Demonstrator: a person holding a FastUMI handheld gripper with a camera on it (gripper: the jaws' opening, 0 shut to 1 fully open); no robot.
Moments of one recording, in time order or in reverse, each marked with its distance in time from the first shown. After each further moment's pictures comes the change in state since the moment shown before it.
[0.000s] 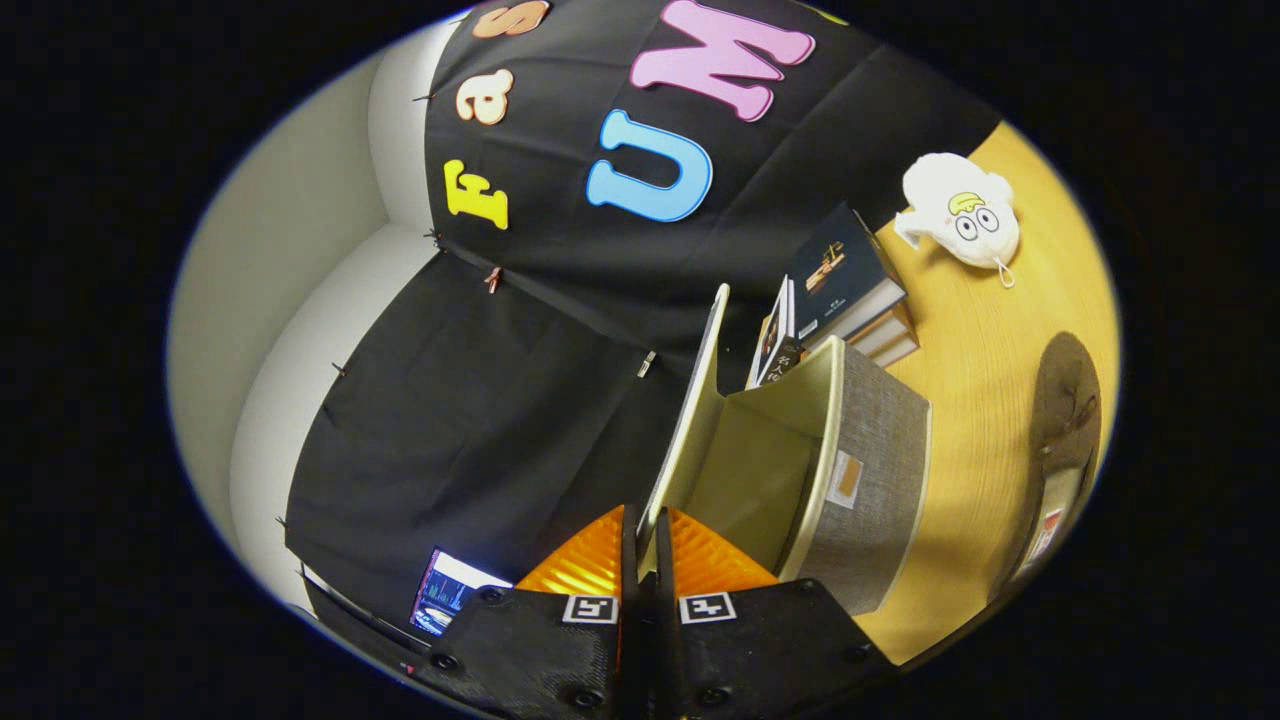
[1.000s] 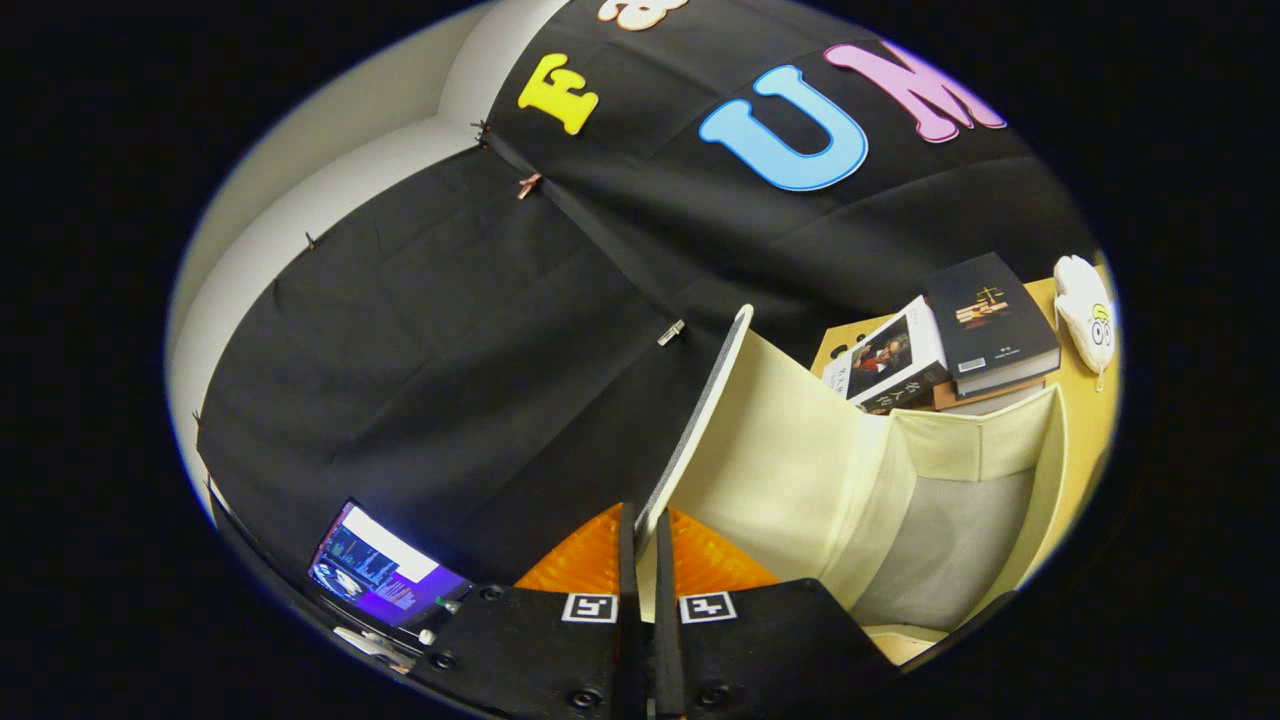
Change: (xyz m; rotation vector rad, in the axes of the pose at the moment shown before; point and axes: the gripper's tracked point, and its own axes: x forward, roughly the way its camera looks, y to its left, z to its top) arm 0.193 0.115 -0.082 -0.289 0.113 -0.101
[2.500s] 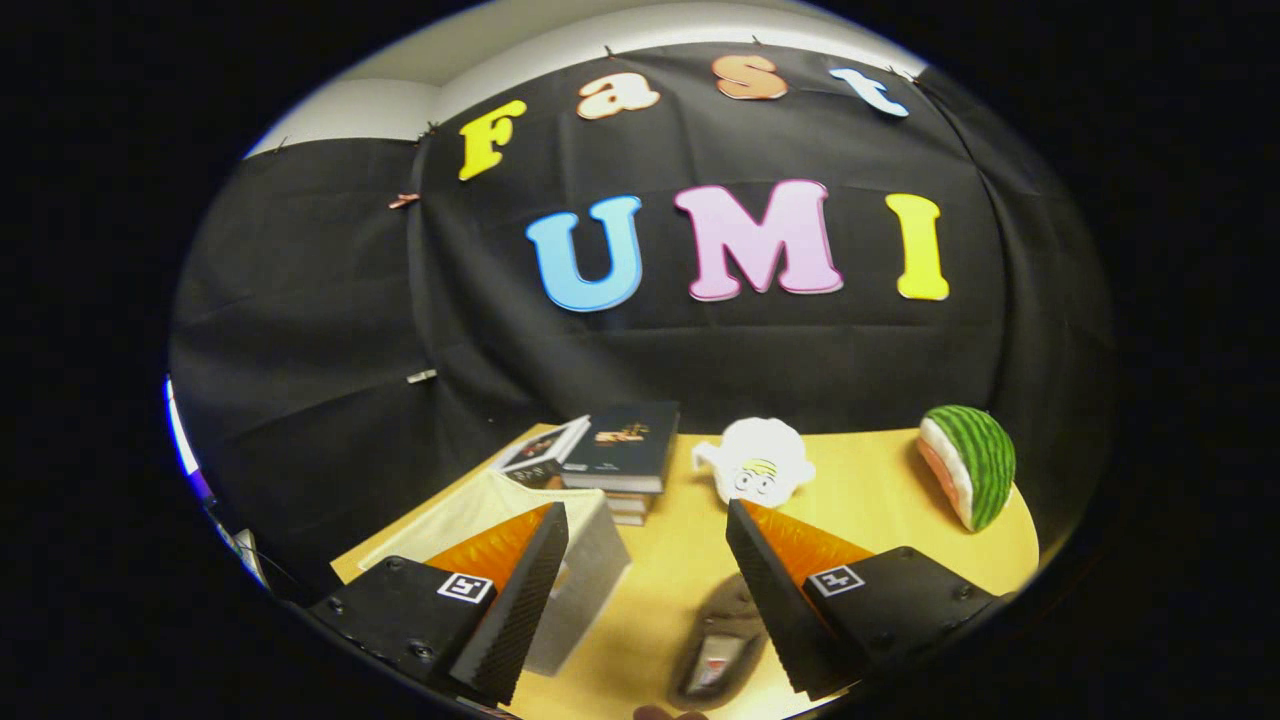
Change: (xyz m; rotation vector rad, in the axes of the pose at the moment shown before) arm -0.284 -0.286 0.077 -0.402 -0.320 -0.694
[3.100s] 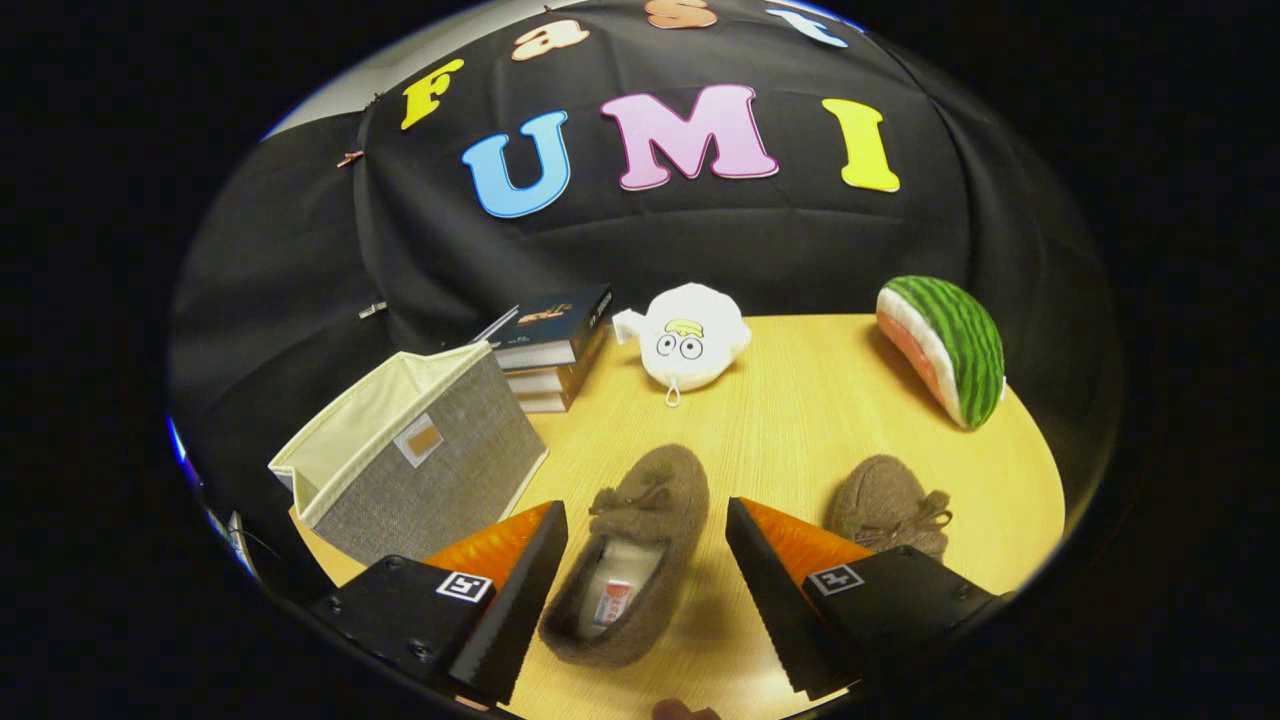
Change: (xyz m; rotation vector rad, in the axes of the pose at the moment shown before) arm -0.002 -0.060 -0.140 0.060 0.242 -0.013
